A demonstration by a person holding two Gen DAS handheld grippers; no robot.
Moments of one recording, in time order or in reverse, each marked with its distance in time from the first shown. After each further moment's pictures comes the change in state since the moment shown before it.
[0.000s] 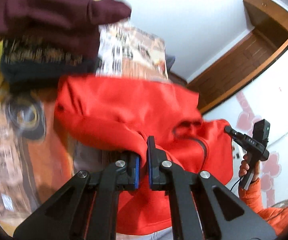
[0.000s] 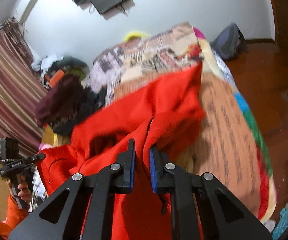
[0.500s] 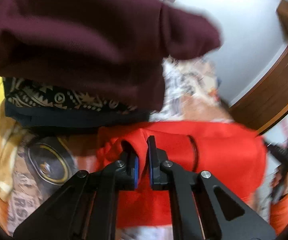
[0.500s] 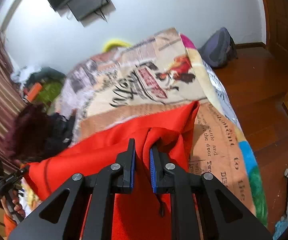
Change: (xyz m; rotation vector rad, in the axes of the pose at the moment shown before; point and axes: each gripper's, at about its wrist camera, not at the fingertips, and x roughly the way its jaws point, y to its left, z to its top) left arm 0.093 0.076 0.077 -0.044 -0.104 0.352; right arm 0.111 -0.042 0.084 0.038 -0.004 -0.131
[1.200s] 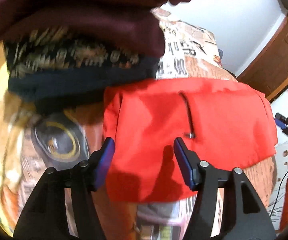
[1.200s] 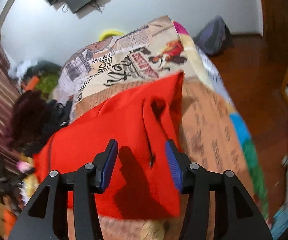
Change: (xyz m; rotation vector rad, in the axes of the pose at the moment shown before) left arm -0.013 0.011 -0.047 0.098 0.140 0.019; right arm -0.039 -0.026 -0.033 0.062 0.071 0.026
